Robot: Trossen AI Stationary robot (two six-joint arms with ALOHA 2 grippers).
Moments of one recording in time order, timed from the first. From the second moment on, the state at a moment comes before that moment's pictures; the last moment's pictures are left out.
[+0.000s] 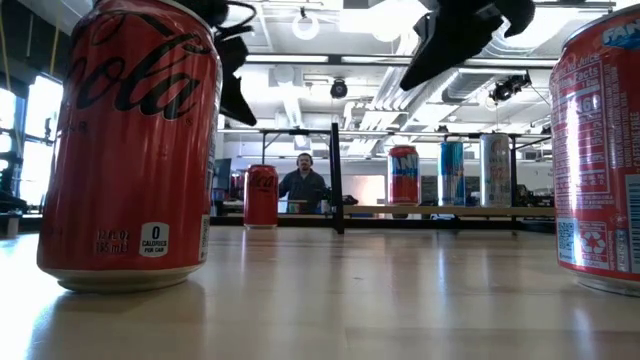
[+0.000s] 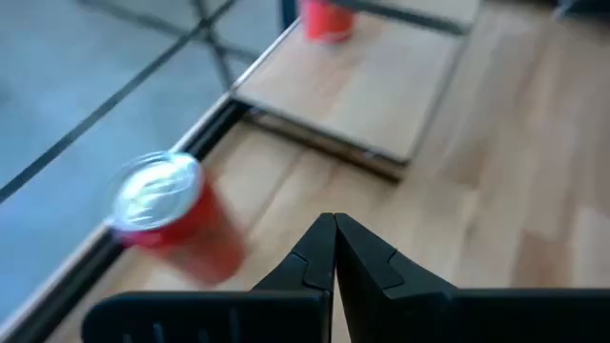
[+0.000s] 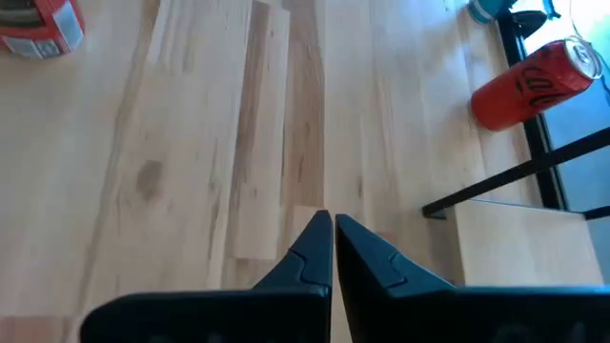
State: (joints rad) left arm 0.44 1.20 0.82 -0.25 -0.11 0.00; right arm 0.26 1.41 1.06 -0.53 0.42 -0.05
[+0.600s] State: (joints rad) left arm 0.68 1.69 1.50 -0.92 -0.03 0.15; right arm 0.00 0.91 0.44 0.26 0.31 -0.32
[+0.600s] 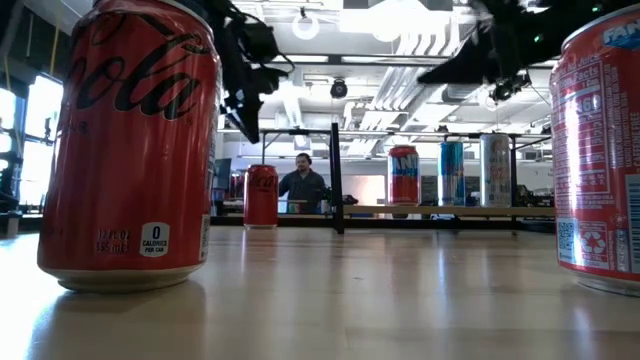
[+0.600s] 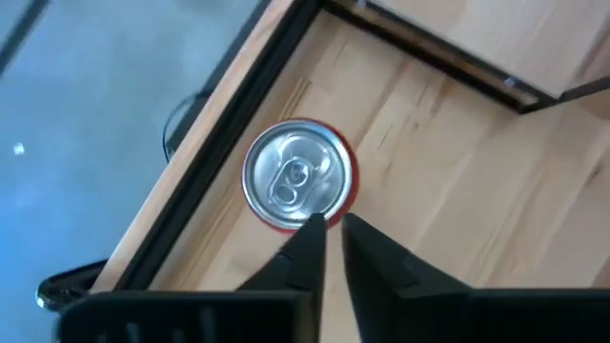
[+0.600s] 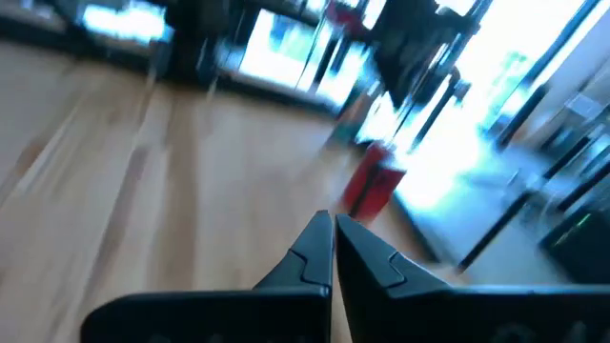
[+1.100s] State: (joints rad) left arm 0.68 1.94 1.81 -1.14 -0.04 0.01; right arm -0.03 0.73 0.43 0.22 0.27 -0.43
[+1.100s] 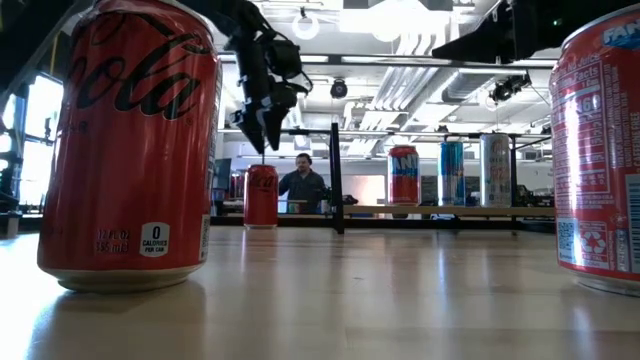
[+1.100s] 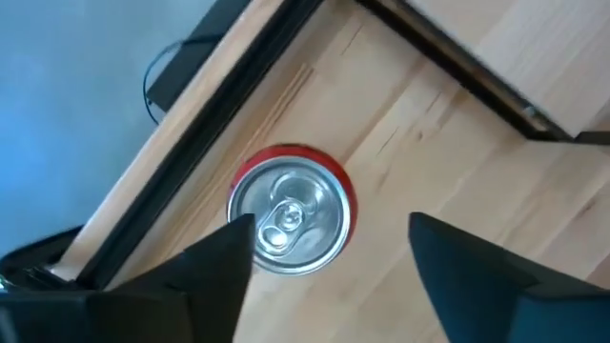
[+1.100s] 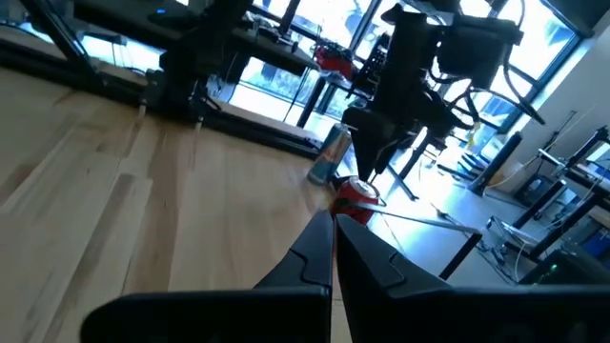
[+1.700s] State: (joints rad) left arm 0.70 2.02 1.82 -1.16 -0.09 0.03; right arm -0.03 0.77 0.43 0.23 0.27 -0.40
